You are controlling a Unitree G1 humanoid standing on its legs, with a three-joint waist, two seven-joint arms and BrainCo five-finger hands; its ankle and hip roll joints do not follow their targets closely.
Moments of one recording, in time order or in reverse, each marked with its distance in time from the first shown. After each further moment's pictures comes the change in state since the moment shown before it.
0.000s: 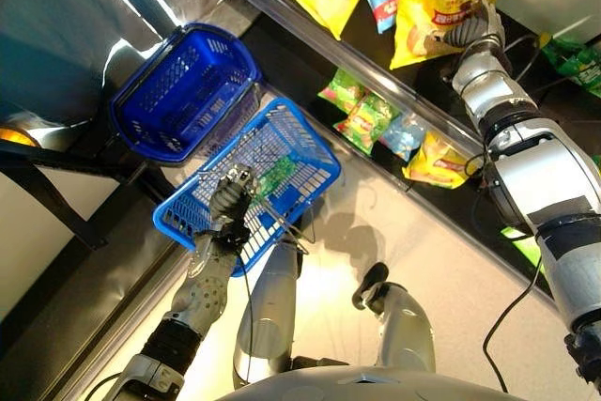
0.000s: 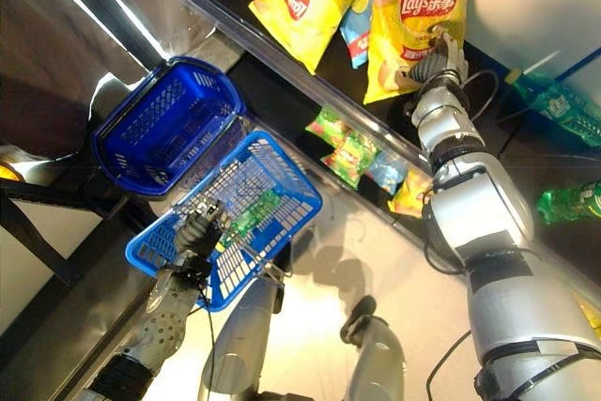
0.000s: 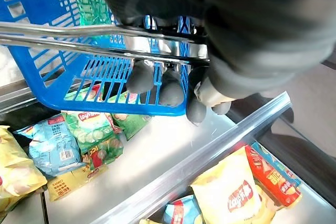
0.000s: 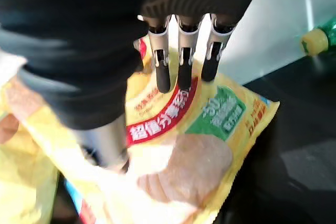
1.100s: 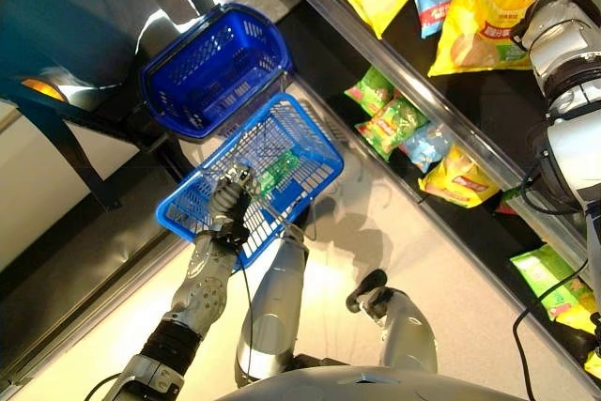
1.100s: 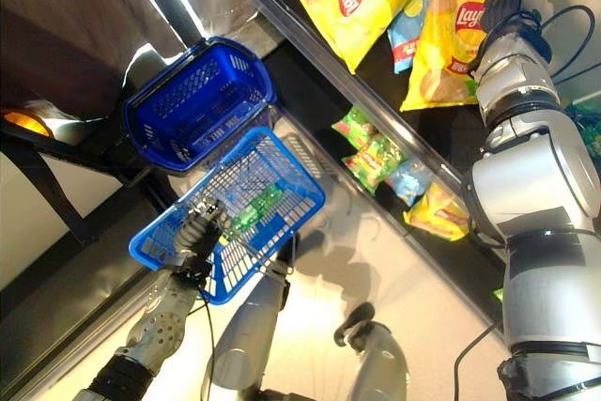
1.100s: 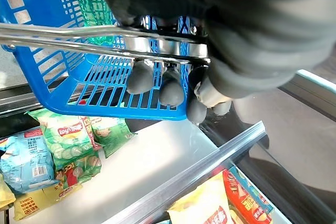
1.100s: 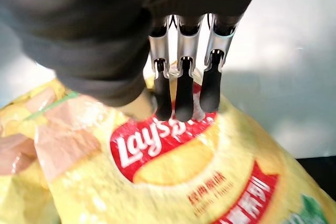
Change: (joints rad) left arm 0.002 0.002 0.002 -0.003 -0.002 -0.002 -0.023; right arm -0.172 -0.166 0.164 0.118 -0.076 0.039 0.096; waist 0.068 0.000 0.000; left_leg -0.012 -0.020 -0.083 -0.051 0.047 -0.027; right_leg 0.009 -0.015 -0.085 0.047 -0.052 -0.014
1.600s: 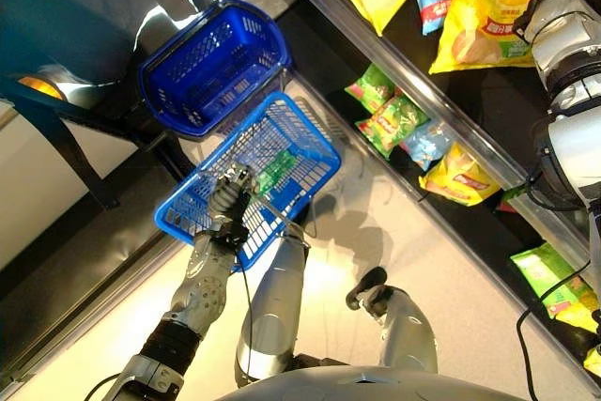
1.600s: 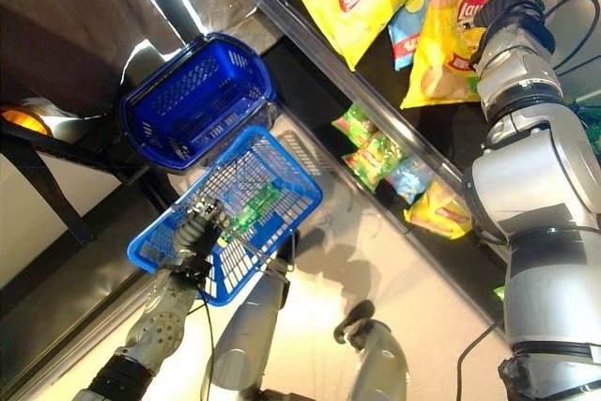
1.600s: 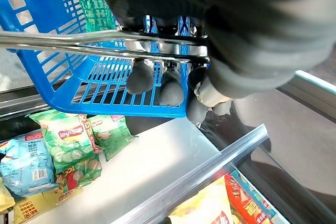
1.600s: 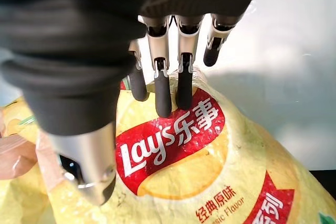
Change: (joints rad) left arm 0.000 -0.001 0.005 0.000 0.000 -0.001 0.001; right arm -0.051 -0.003 0.041 0.000 -0.002 0.008 -0.012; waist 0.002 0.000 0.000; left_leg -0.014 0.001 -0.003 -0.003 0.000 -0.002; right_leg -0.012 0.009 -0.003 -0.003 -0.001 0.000
